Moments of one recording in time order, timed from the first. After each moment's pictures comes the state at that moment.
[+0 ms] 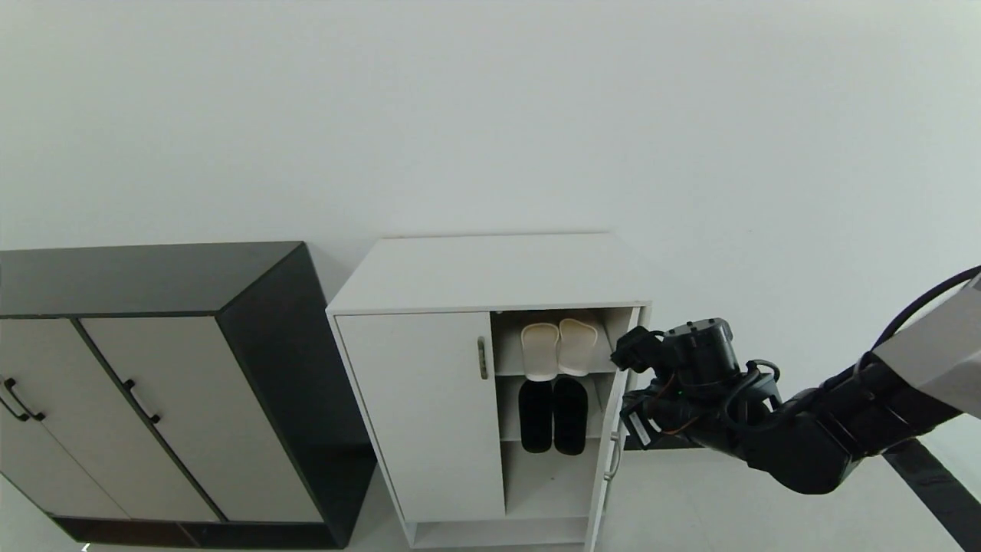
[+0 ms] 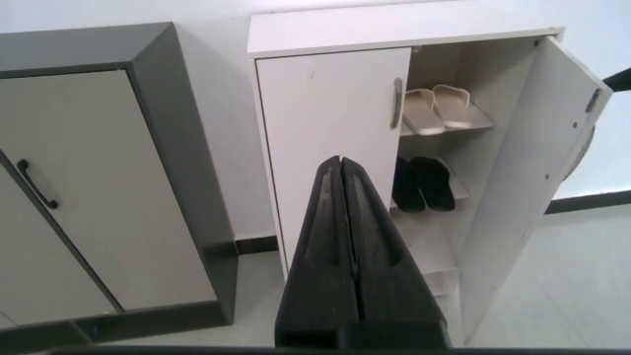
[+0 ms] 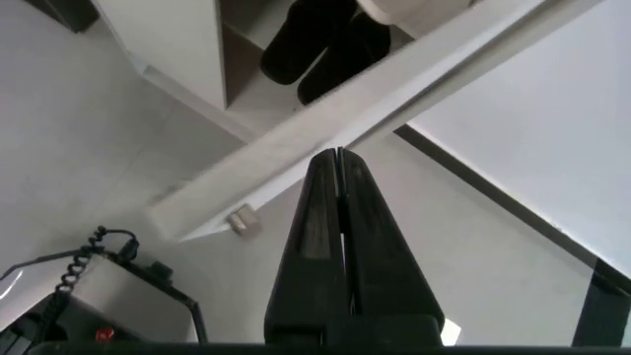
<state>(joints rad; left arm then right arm) 0.00 0.00 0.00 0.00 -0.06 0.04 0.55 2.03 -0.87 -0.58 -0.17 -0.19</state>
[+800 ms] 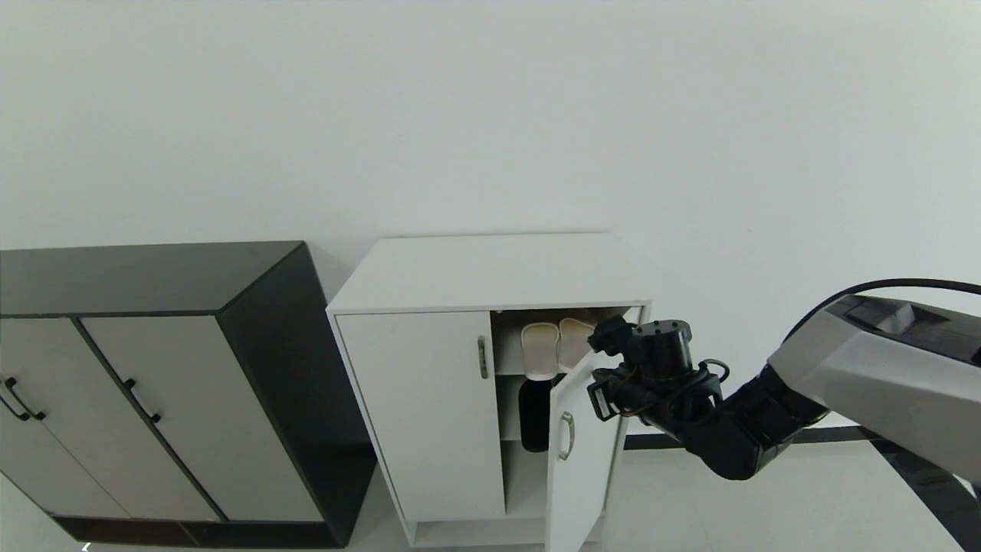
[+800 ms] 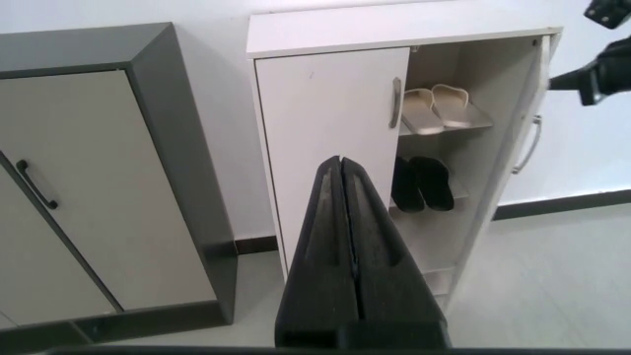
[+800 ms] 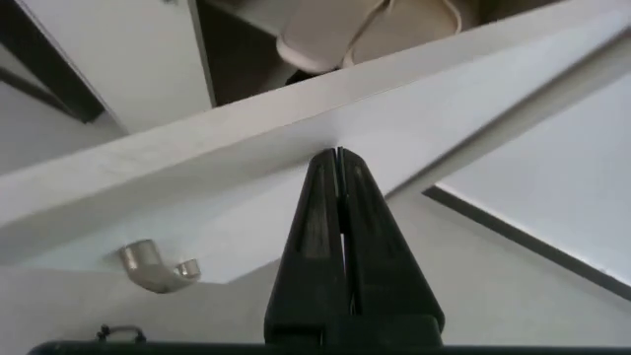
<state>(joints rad) 0.00 0.00 0.00 0.00 -0.06 0.04 0.55 2.26 -1.05 -0.80 -0.16 -0.11</state>
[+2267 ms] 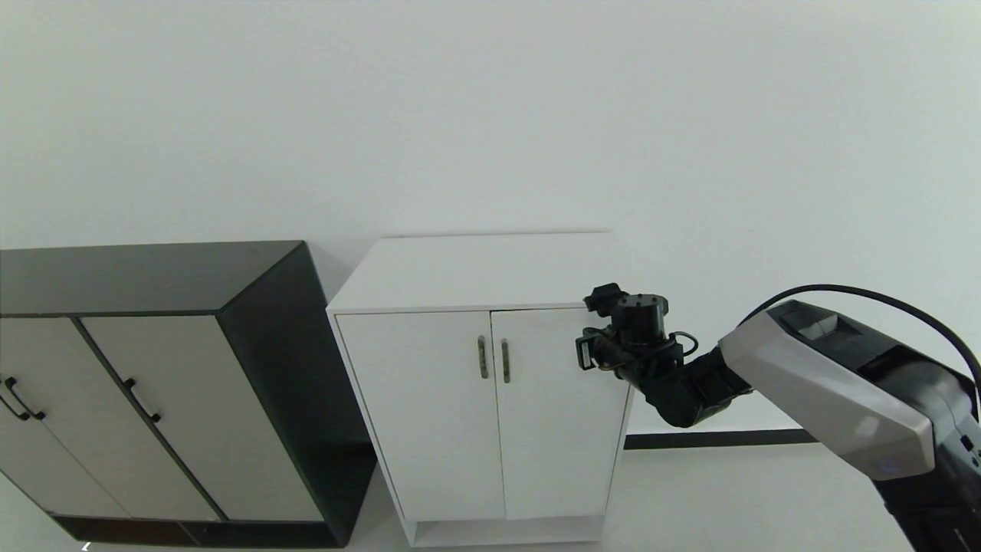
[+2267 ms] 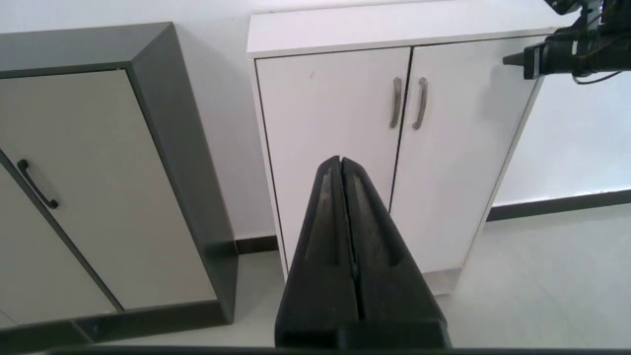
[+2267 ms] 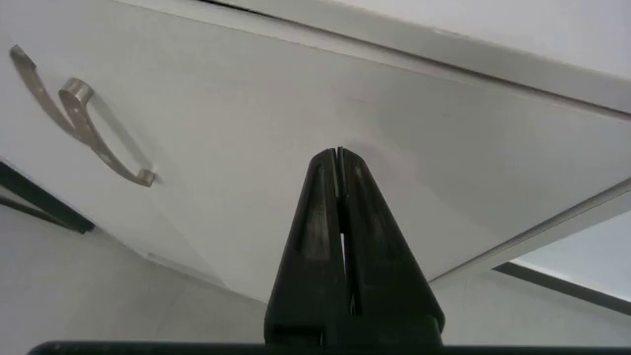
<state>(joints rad) 0.00 0.00 0.00 0.00 -0.06 0.04 0.47 2.49 -1.48 -0.77 -0.16 -0.03</state>
